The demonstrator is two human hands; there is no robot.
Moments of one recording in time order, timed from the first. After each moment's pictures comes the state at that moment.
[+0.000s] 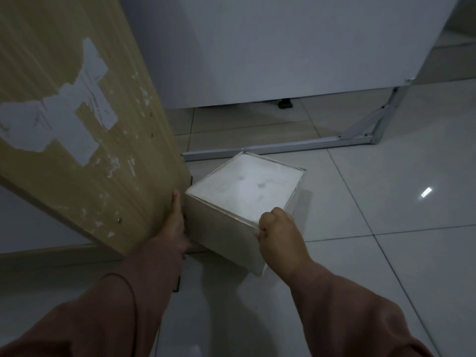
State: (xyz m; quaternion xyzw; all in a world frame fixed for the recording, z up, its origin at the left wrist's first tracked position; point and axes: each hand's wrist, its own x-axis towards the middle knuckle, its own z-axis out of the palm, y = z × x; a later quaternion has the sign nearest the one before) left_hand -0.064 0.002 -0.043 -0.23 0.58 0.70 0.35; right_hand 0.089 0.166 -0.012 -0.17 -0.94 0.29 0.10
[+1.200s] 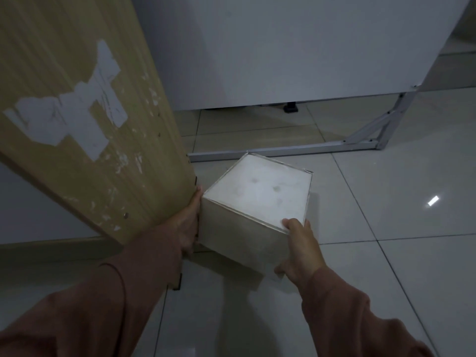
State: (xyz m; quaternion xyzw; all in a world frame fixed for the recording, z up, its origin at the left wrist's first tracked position) left_hand -0.058 0.015 -0.016 -0.15 0.67 0.56 0.47; right_hand 0.097 0.184 -0.042 -0.43 -0.44 0.79 0.08
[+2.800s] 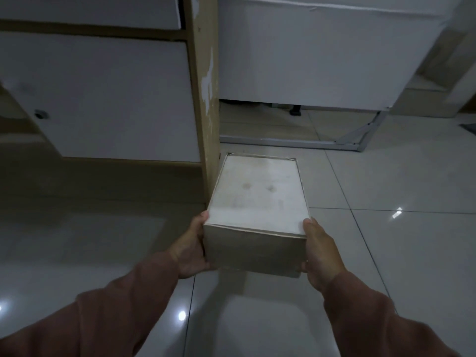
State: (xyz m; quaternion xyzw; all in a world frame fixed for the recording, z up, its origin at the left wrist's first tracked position) left_hand 0.152 -0.178 0.018 -0.08 0.51 0.70 0.49; right_hand 0.277 0.032 0.072 -0.42 -0.60 0.68 0.08
